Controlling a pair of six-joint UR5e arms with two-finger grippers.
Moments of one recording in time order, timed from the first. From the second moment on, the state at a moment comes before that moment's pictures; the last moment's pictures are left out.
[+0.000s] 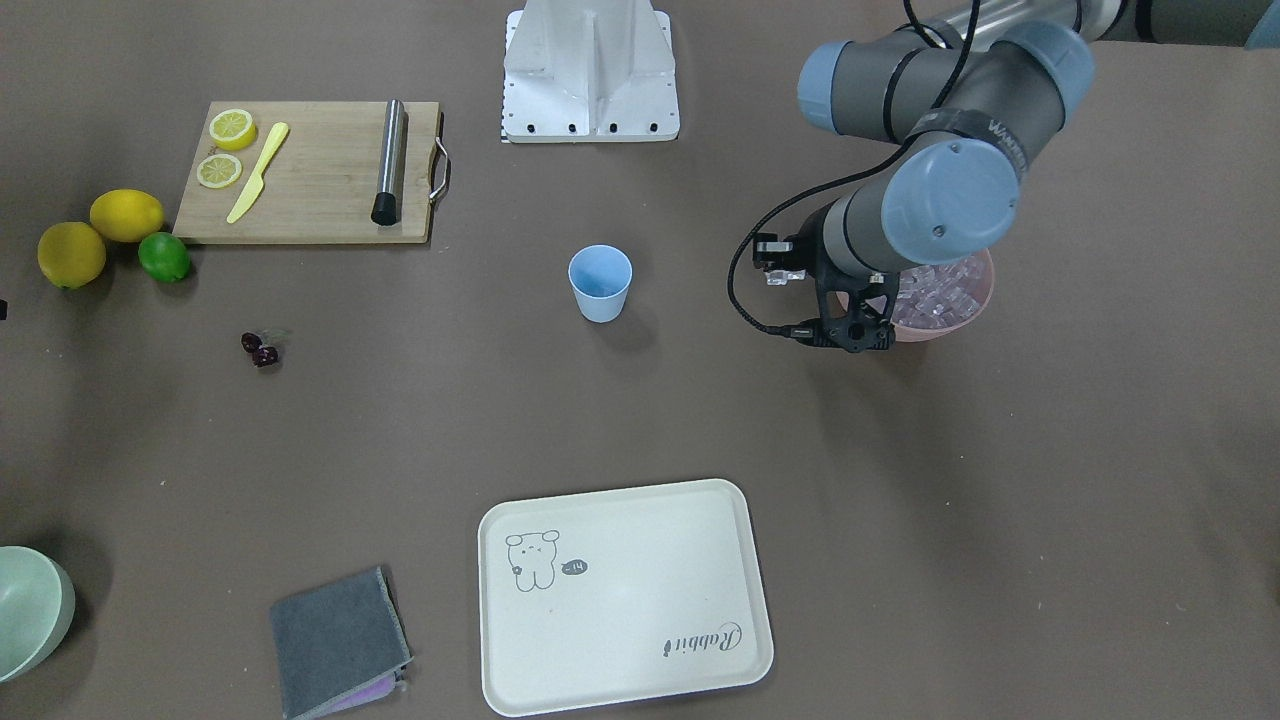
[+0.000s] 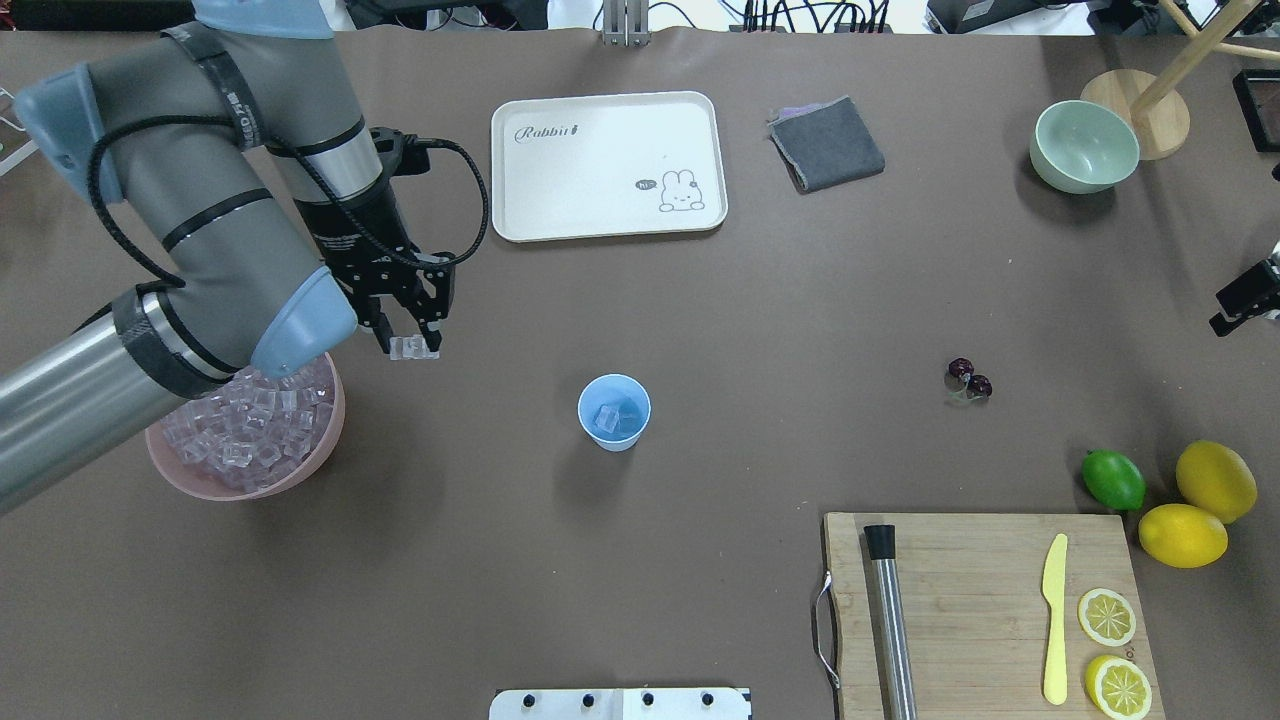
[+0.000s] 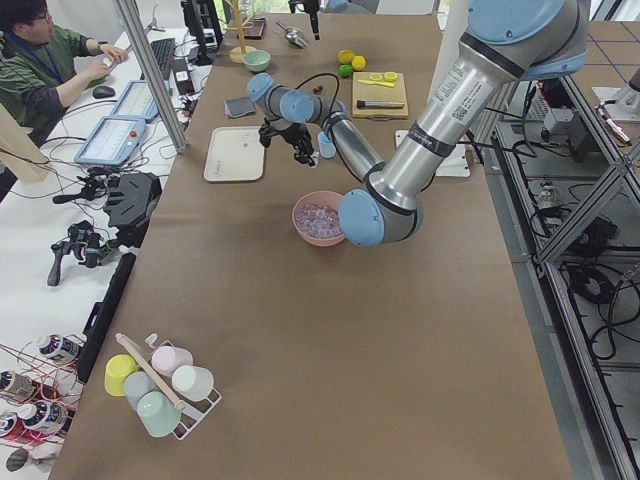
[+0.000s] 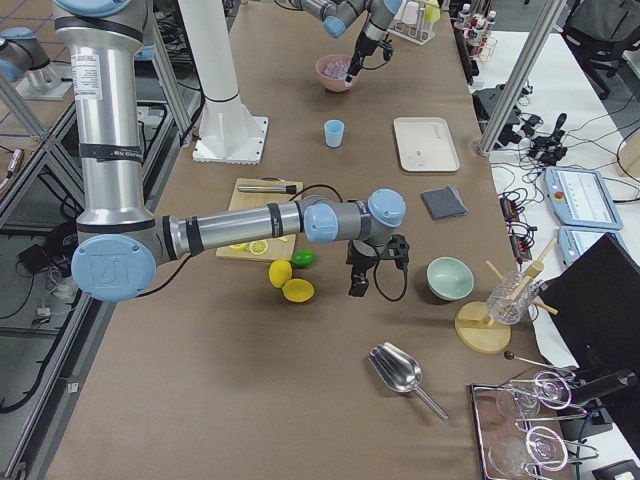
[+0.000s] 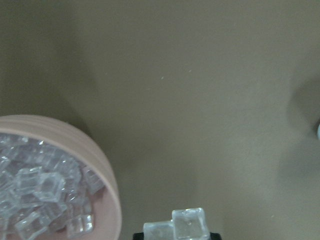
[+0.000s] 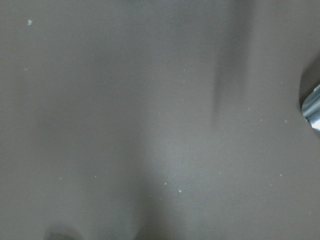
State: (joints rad) left arm -0.83 -2.26 -1.62 -1.21 -2.53 -0.75; right arm 1.26 -1.54 1.71 -1.66 2.35 0.19
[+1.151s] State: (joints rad) left arm -0.65 -2.40 -1.42 -1.67 -2.56 -1.28; right arm 1.25 -1.55 1.72 -1.66 2.35 0.19
